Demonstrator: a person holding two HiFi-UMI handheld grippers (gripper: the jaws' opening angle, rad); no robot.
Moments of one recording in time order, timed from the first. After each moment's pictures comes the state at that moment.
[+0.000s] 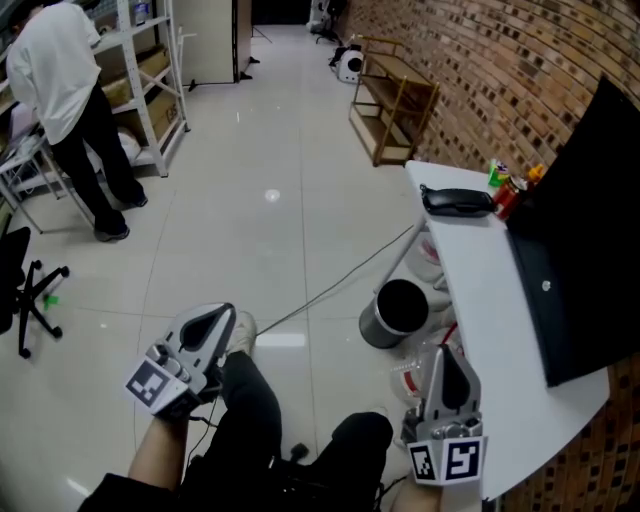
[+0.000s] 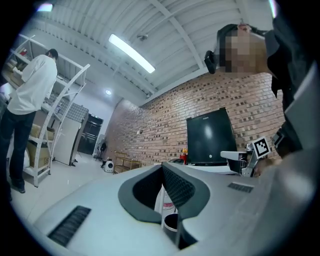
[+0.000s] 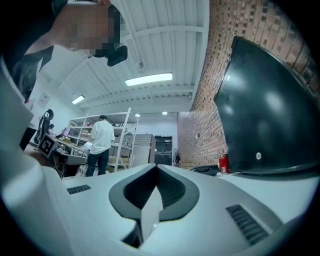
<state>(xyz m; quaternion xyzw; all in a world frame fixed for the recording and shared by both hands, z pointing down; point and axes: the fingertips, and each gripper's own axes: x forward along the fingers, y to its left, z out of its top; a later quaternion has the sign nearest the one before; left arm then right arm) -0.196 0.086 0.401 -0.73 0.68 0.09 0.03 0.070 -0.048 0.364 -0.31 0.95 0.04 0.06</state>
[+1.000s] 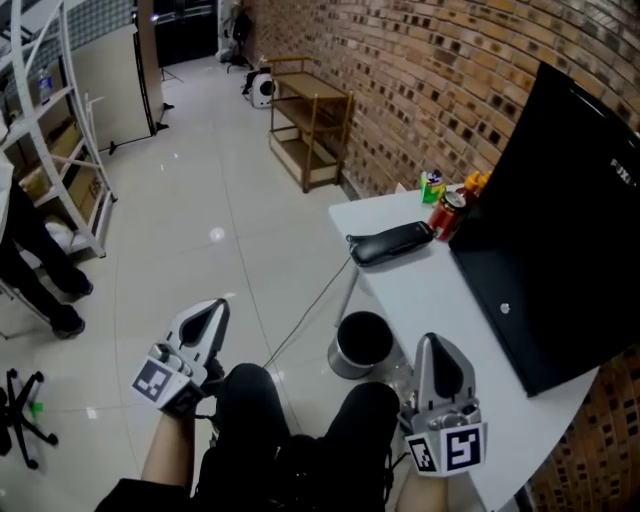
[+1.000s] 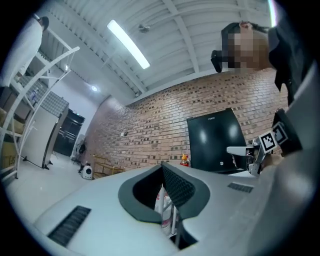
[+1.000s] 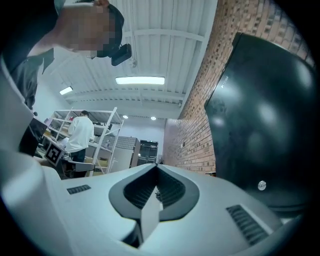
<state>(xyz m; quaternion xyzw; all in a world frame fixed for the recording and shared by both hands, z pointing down) -0.242 -0.120 0.355 -0.79 0.60 0.11 0.06 0.050 -0.167 0.307 -0.39 0.91 0.08 0.08</state>
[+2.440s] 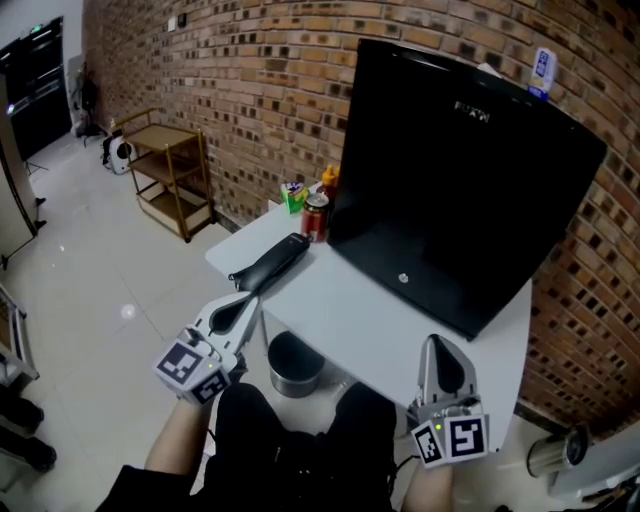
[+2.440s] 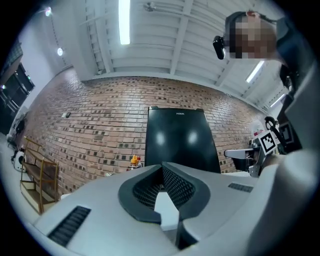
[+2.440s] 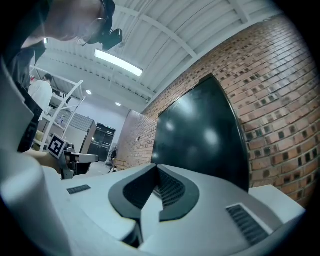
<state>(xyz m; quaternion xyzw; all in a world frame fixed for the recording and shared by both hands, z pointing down) -0.057 -0.264 0.318 -0.94 0.33 0.11 0.06 0.193 -0.145 0.298 -0.64 0.76 0.11 0.04</state>
